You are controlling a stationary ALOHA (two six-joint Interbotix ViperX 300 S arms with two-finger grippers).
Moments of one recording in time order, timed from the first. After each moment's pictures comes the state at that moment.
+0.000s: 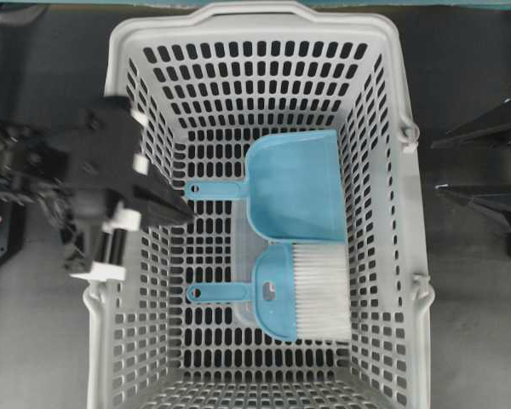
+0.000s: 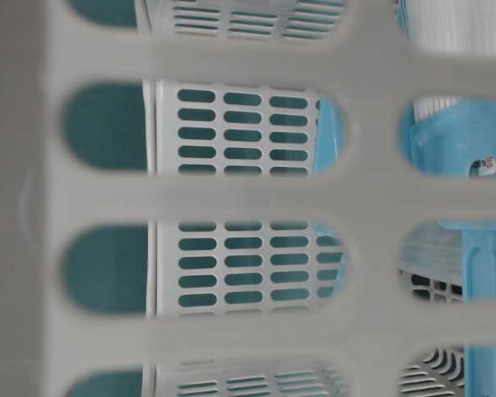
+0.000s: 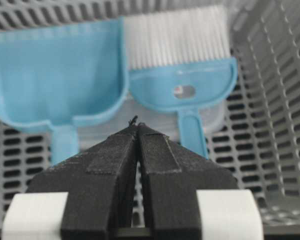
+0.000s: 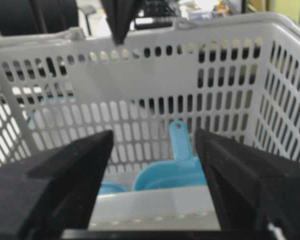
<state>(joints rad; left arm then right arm) -0.12 -0.40 0.45 0.04 0.63 -0.05 0.00 -0.96 1.12 0.02 -0.07 0.06</state>
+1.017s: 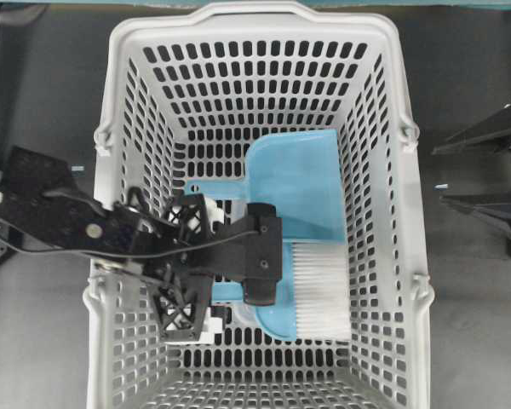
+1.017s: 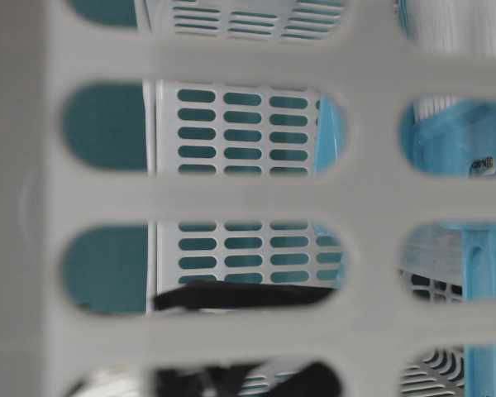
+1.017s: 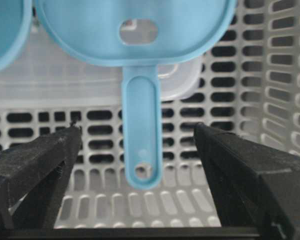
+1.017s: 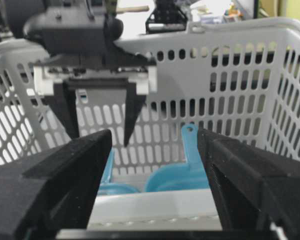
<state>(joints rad) -0.23 0.03 0.25 0.04 0.86 -0.28 0.03 -0.97 1.13 0.02 -0.08 0.06</state>
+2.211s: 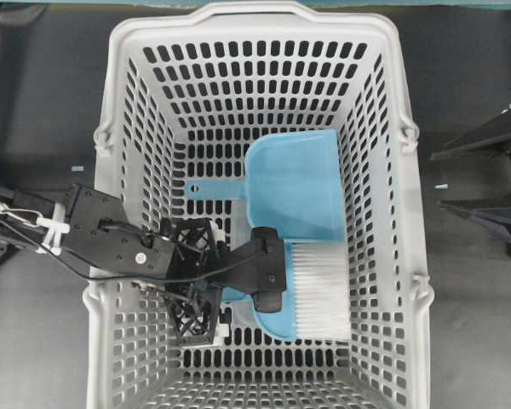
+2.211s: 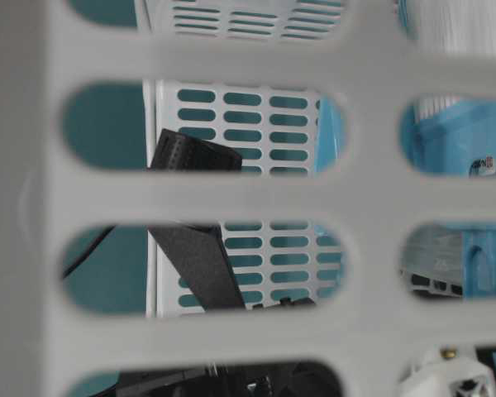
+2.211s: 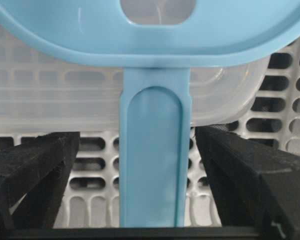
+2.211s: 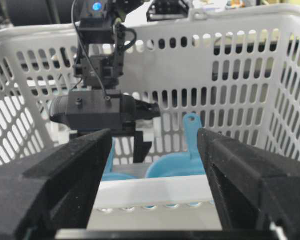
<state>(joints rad) -0.24 0.18 0.35 0.04 0.69 -0.33 0.03 -0.97 1.15 0.02 -0.08 0.06</state>
